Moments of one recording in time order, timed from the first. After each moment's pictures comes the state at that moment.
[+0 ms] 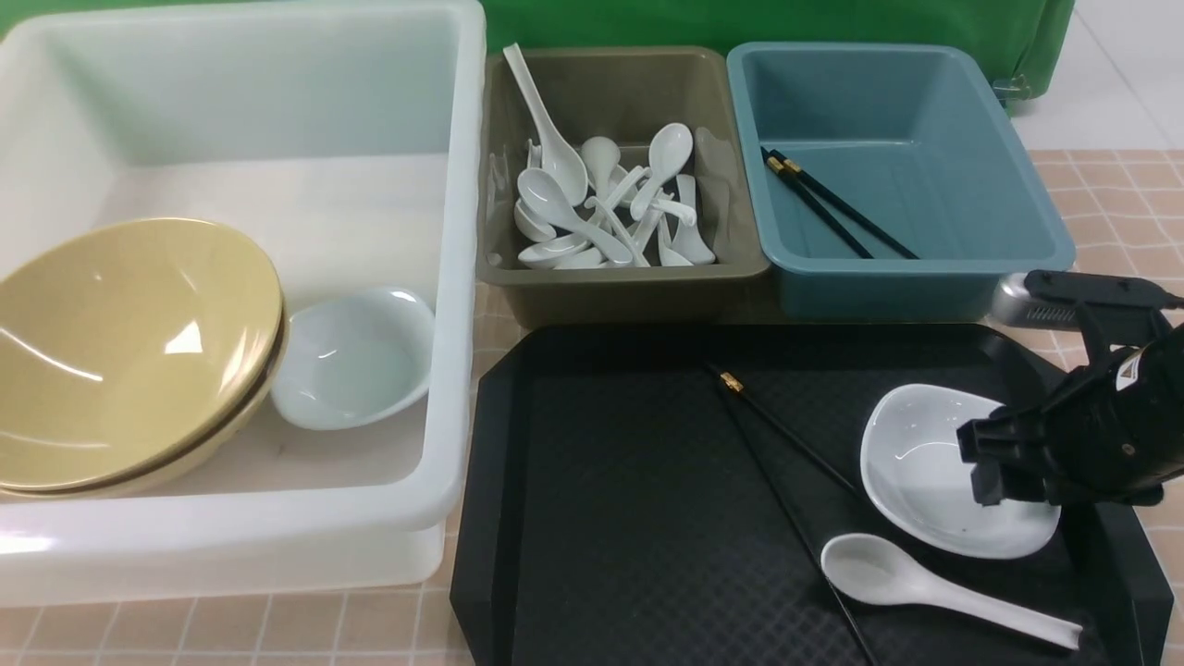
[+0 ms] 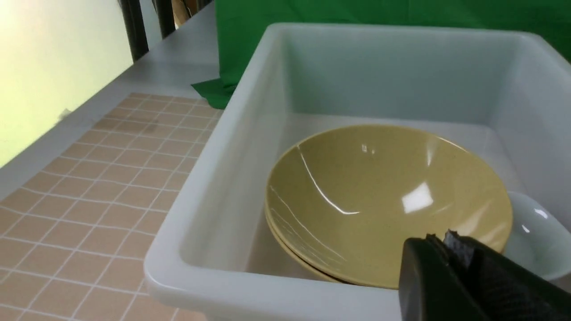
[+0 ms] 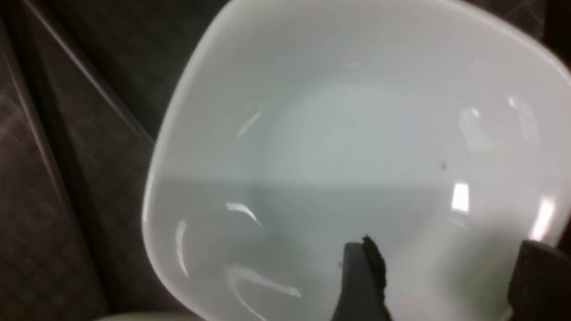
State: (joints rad) right arm 0.16 1.51 -0.80 0.07 0.63 0.17; left arm -0.25 0.00 -0.45 0.62 0.85 -0.52
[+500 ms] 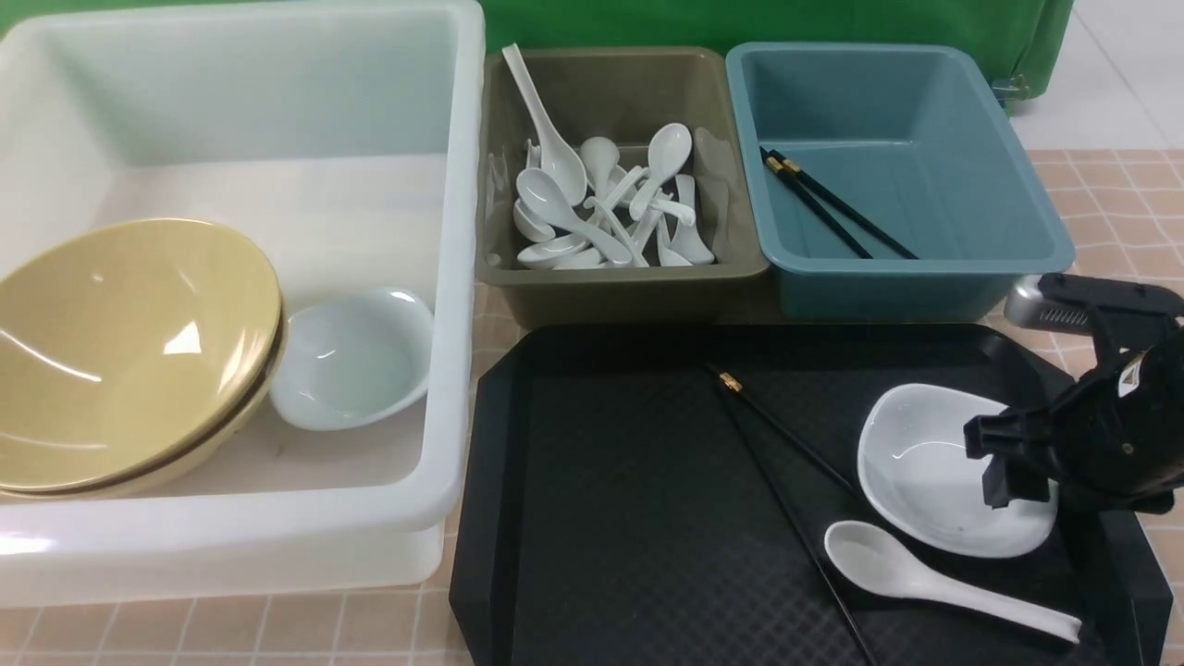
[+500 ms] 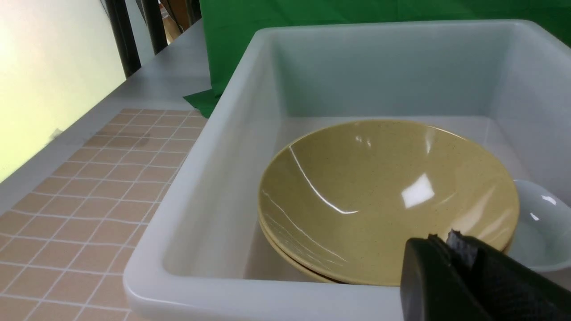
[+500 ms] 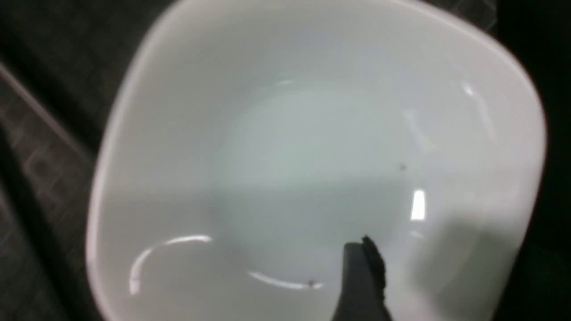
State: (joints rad) right arm 0.16 1.56 -0.80 0.03 0.59 0.32; left arm -0.25 -0.01 -0.36 0.65 0.76 -0.52
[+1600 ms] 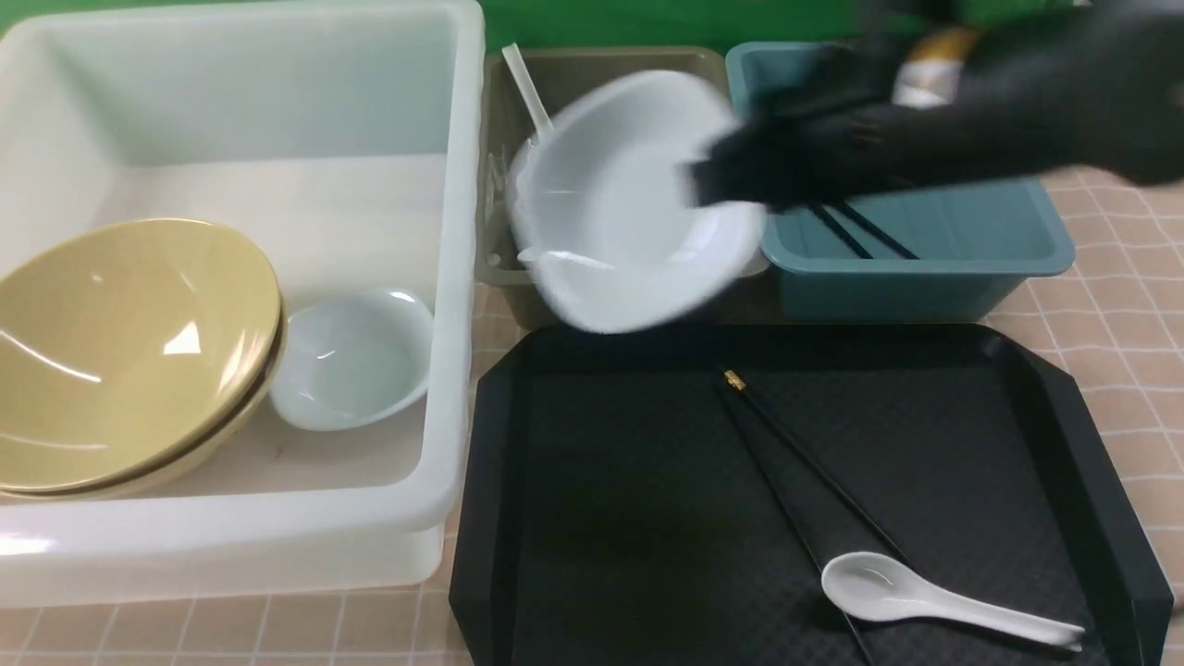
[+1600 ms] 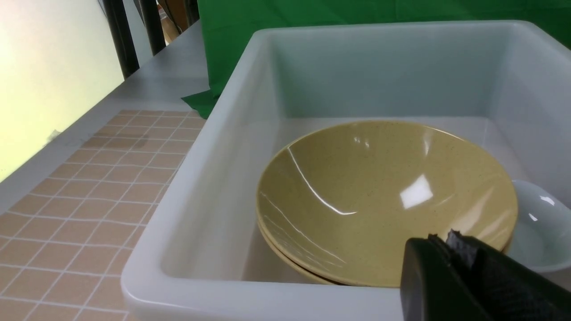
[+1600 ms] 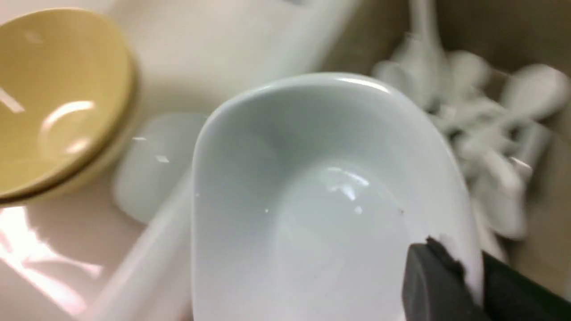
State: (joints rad) right arm 0.63 1.61 -1.42 0.08 0.52 0.01; left arm -0.25 -0.01 -0.36 0.65 0.76 -0.52
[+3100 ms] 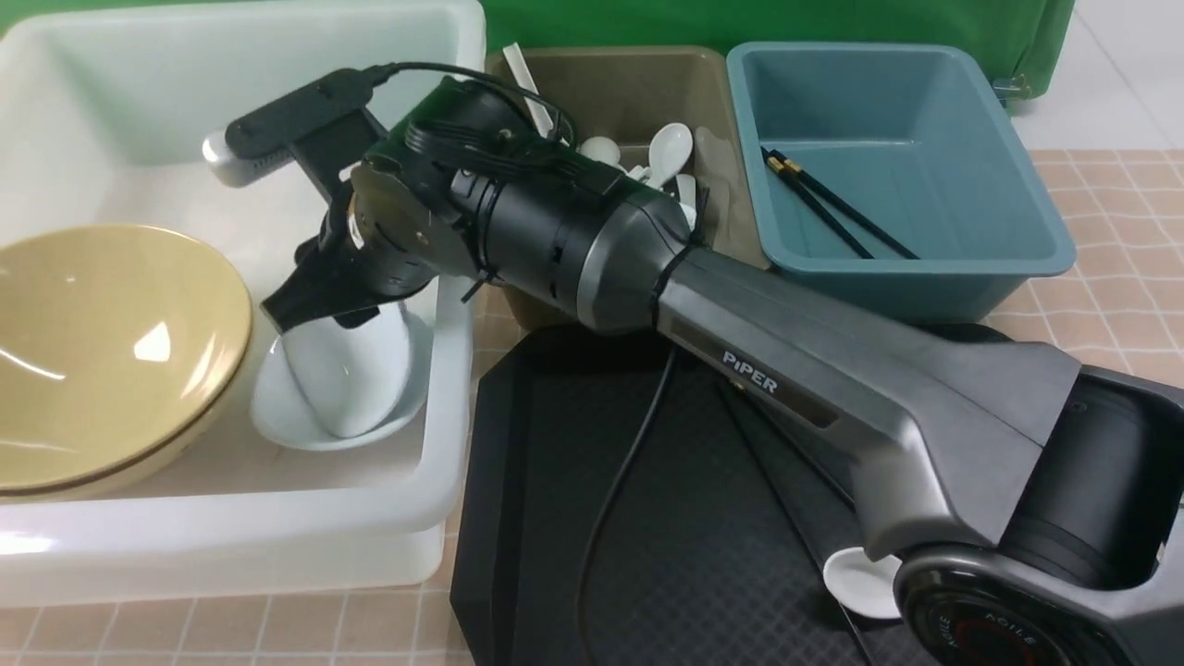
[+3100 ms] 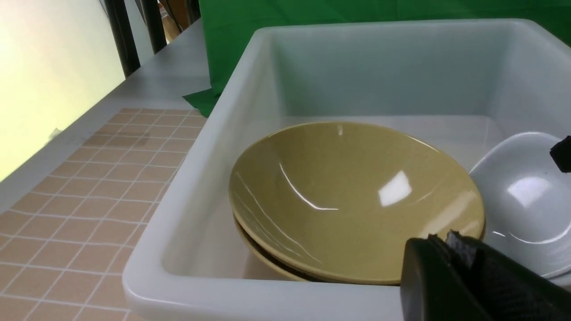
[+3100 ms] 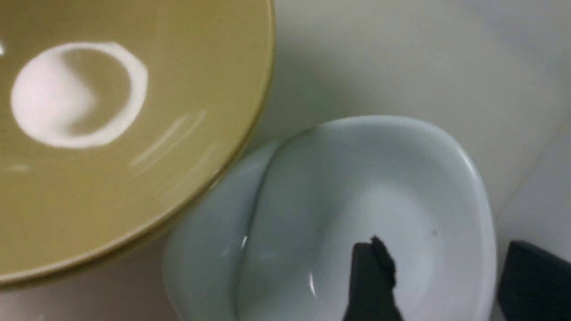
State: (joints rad) right arm 0.89 2.40 -2.44 -0.22 0.95 0.22; left arm -0.25 -0.01 -0.36 0.65 0.76 -0.52
